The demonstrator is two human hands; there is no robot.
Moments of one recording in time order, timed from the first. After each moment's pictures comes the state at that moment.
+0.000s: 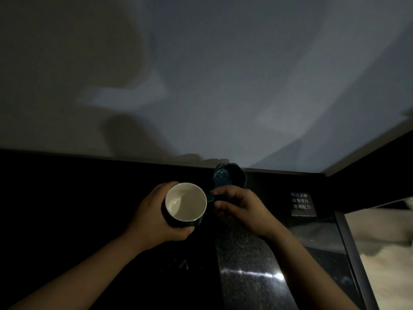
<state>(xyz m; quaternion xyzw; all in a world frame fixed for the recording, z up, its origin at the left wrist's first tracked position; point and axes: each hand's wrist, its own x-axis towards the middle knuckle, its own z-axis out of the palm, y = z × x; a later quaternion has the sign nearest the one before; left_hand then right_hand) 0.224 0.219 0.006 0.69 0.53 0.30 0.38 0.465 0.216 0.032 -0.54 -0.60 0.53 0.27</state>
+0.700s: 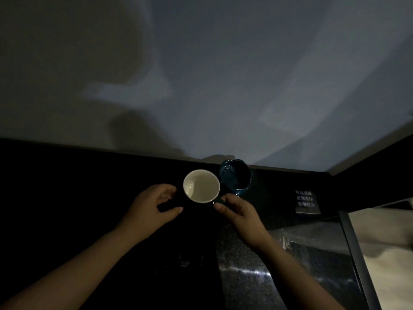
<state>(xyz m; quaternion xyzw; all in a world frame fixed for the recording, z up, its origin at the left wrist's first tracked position) 0.198 0.214 -0.002 0.63 0.58 0.28 0.44 0.439 0.186 0.004 -0.54 -0.49 0.59 0.34</state>
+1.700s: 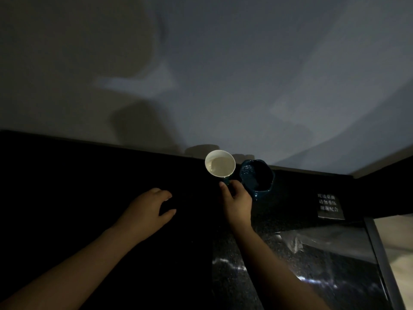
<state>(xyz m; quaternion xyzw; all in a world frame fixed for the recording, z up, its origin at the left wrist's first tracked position) 0.147 0.227 -0.005 0.72 0.60 0.08 0.34 0.369 0.229 -0.041 -0.70 -0.45 0.38 0.40</state>
